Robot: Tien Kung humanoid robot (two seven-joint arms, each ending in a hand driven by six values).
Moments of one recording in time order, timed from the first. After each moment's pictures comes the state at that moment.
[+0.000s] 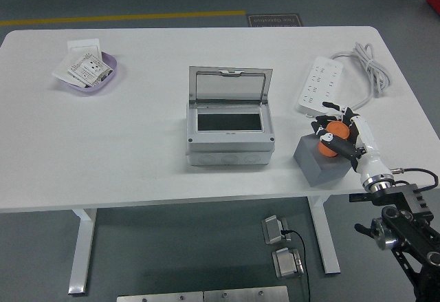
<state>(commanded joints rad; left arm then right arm) -0.01 0.30 -0.38 -0.22 0.22 0.06 0.13 0.09 -0.30 1.15 1.26 -1.08 -0.26 0.28</state>
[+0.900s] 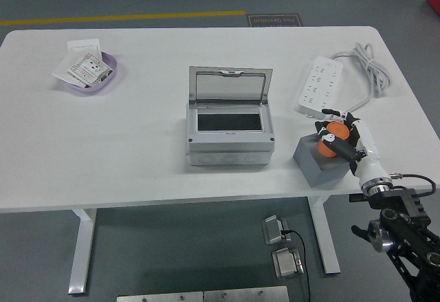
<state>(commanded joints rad) -0.01 0.31 -0.39 -0.22 0.22 0.06 0.13 0.09 -0.30 1.13 1.27 -1.01 -0.30 0.28</state>
